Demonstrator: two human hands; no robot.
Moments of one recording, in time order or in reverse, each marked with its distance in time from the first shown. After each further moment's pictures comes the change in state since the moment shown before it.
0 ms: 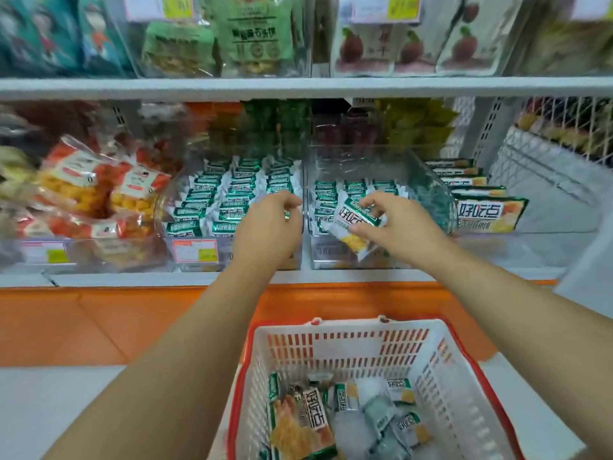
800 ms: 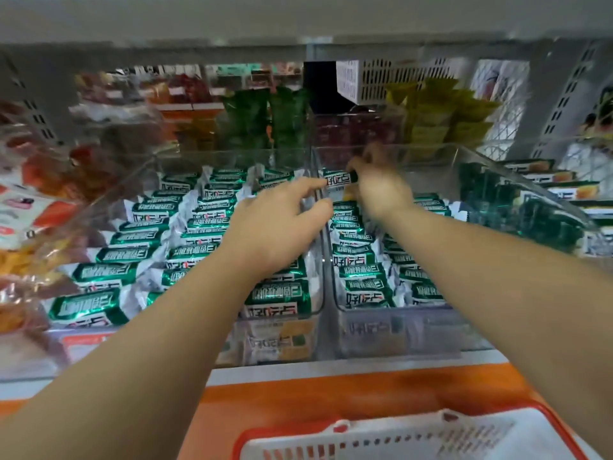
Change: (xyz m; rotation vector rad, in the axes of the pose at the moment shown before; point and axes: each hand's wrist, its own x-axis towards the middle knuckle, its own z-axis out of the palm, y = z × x) left_hand 0.131 -0.044 0.049 0.081 -0.255 0.150; right_hand 0.263 0.079 0.098 -0.341 0.331 -0.050
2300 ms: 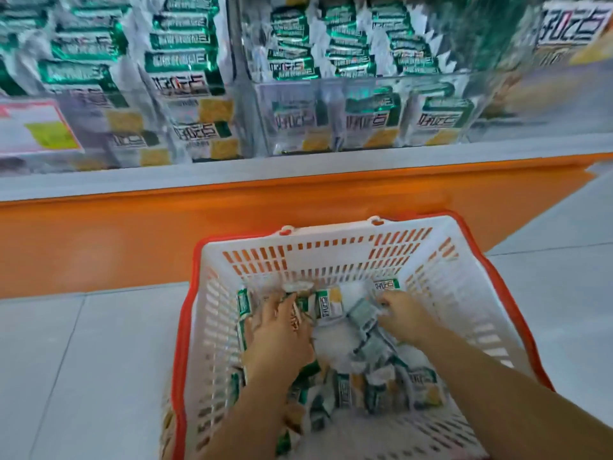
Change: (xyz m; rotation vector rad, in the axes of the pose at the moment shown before) left_hand -0.274 -0.039 0.251 0.082 -0.433 -0.516; right_hand -0.434 0.112 0.054 0.199 -0.975 0.443
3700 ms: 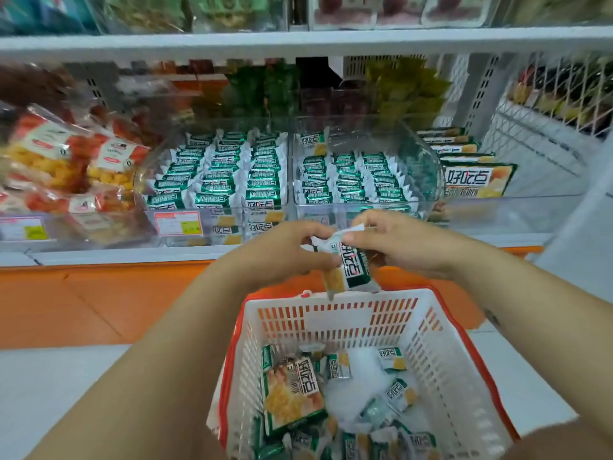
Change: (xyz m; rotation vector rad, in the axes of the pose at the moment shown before) left_hand -0.088 0.104 -0.265 -0.404 -0.121 0.516; right_hand -0.165 -0.192 -0.223 0.449 -0.030 -0.492
